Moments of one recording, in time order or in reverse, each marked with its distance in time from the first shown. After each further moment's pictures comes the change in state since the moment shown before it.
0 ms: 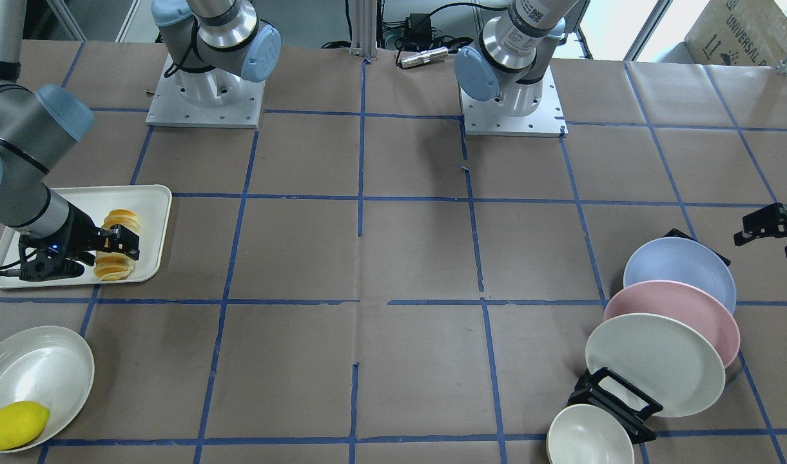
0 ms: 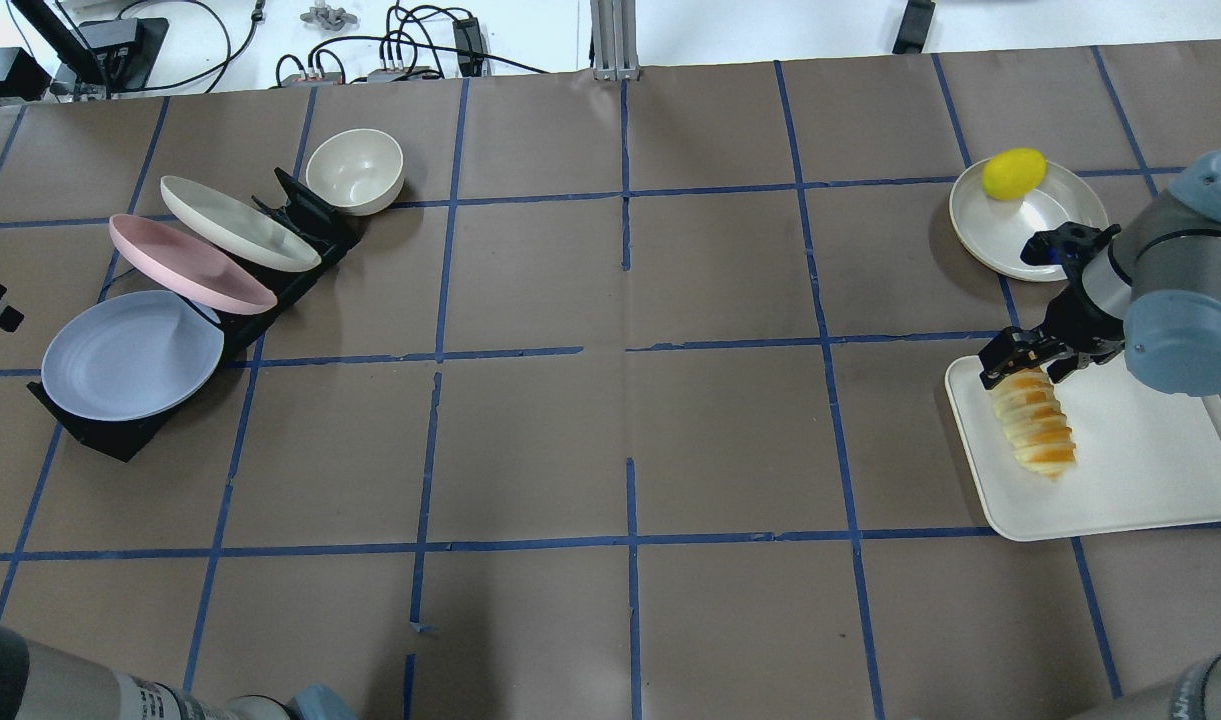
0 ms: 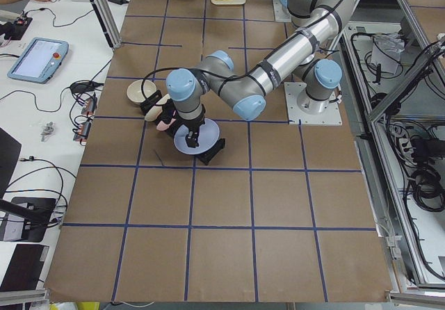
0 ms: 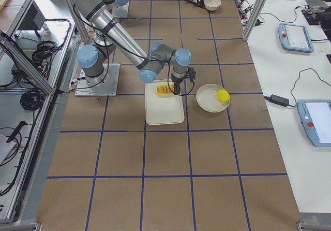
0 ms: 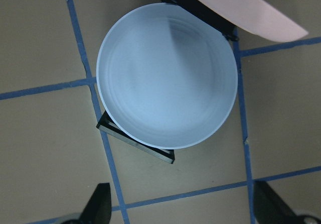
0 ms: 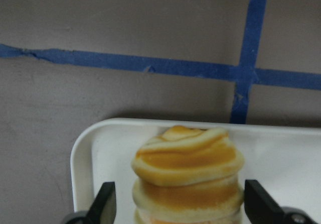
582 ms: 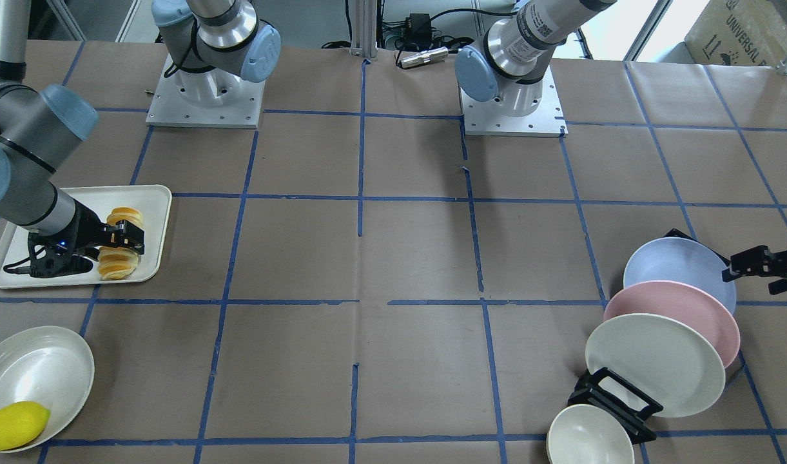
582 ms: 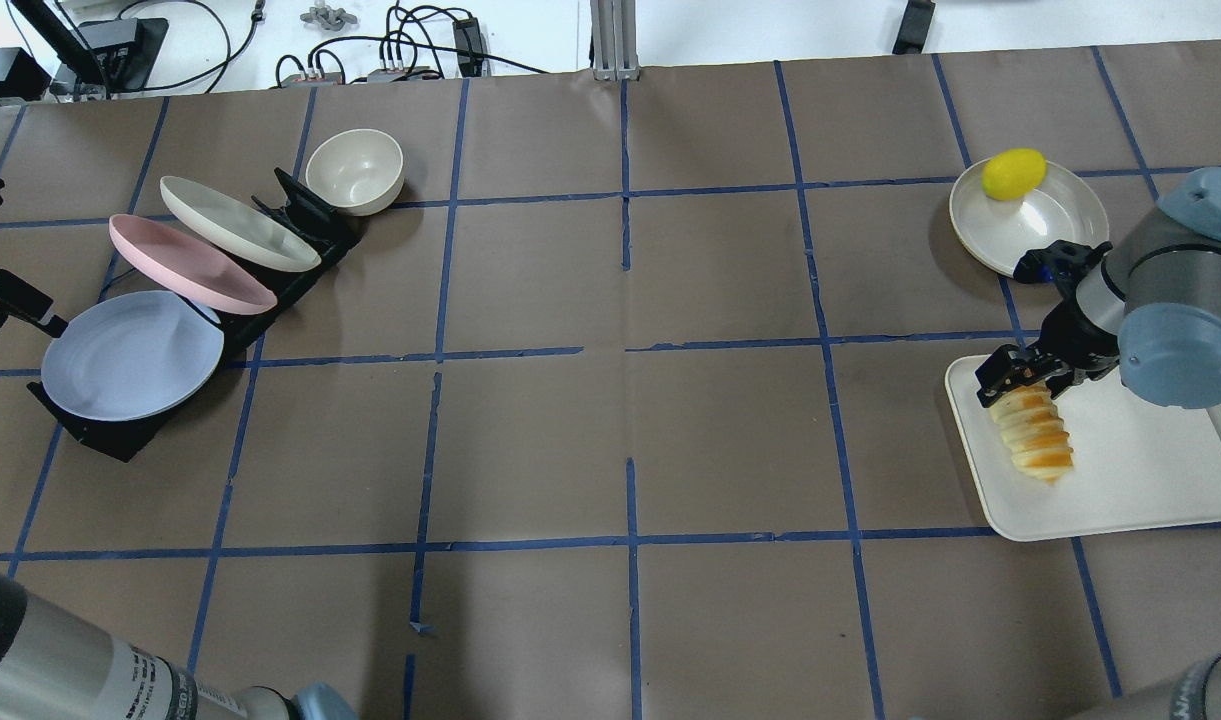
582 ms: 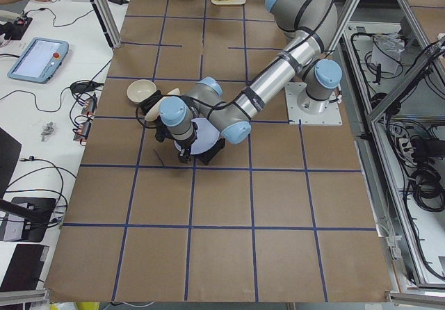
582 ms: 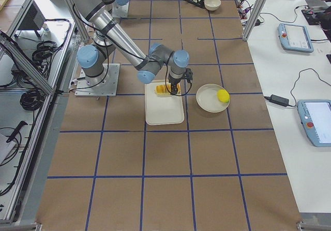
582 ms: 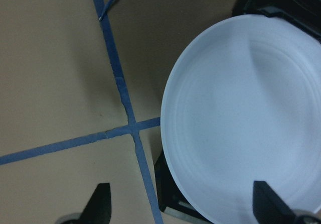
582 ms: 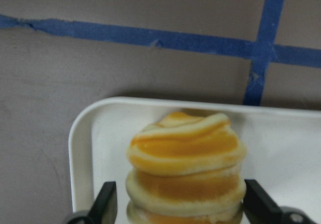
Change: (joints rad) left arm -0.005 -0.145 0.033 0.093 -0.036 0.012; right arm -0.006 -0.002 0.017 0.008 -0.012 -0.031
